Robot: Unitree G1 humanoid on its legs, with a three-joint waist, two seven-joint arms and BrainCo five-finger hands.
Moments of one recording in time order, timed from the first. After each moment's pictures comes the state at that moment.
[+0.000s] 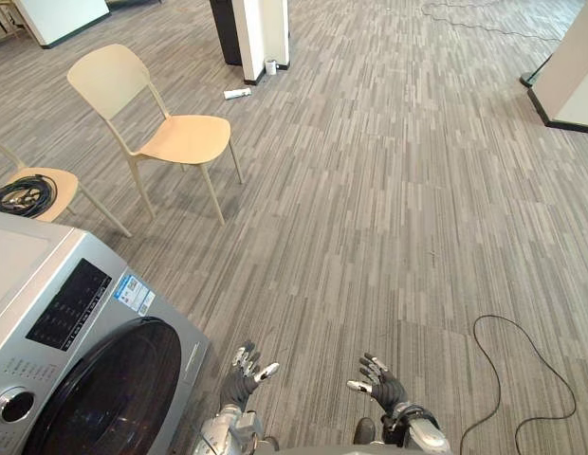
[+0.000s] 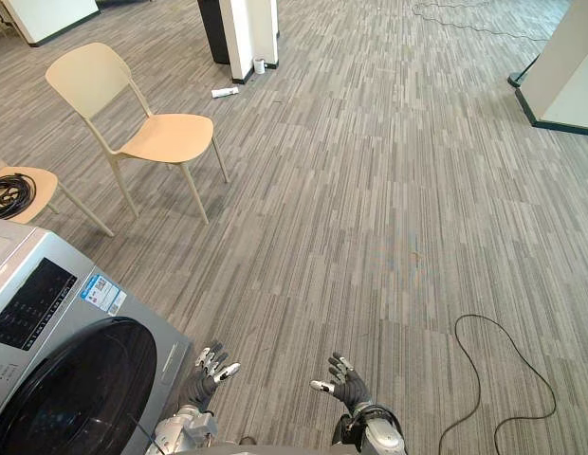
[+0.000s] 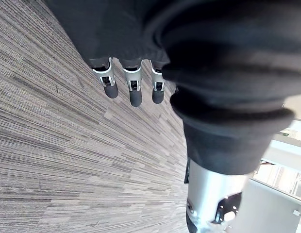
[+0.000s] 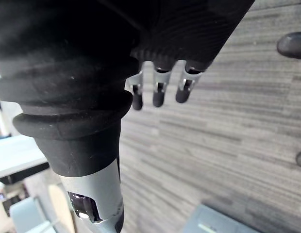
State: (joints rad) left arm 0.36 0.06 -0.19 0.39 -0.42 -0.25 -0.02; right arm 0.18 -0.11 0.21 0.66 0.32 -0.17 0.13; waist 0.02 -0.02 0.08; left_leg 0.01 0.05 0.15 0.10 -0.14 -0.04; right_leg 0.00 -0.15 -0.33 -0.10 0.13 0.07
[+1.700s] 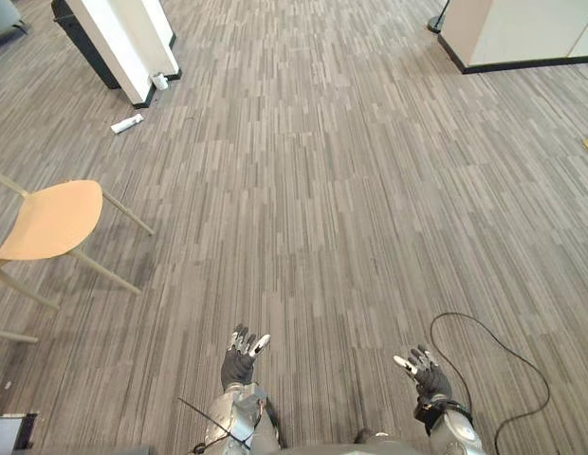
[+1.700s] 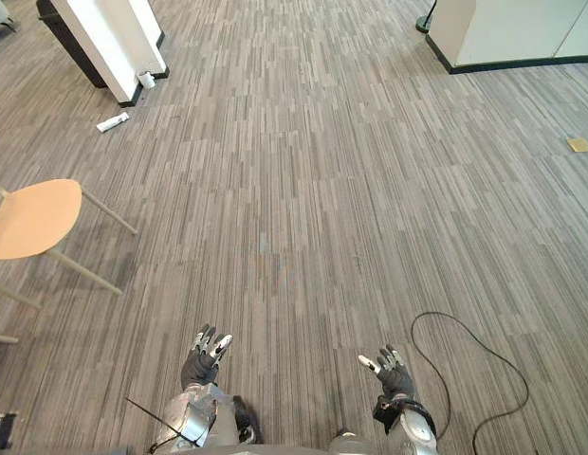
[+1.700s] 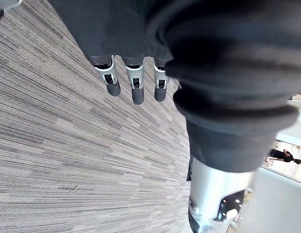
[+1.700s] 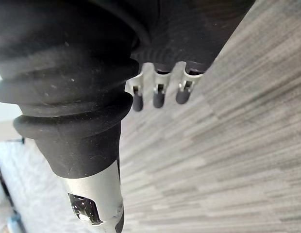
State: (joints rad) left arm 0.30 -0.03 -0.08 0.39 -0.56 -0.24 0.03; right arm 0.23 -0.10 0.01 0.66 0.49 -0.15 0.03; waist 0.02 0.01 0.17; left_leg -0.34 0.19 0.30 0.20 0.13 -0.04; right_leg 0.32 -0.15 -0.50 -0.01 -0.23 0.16
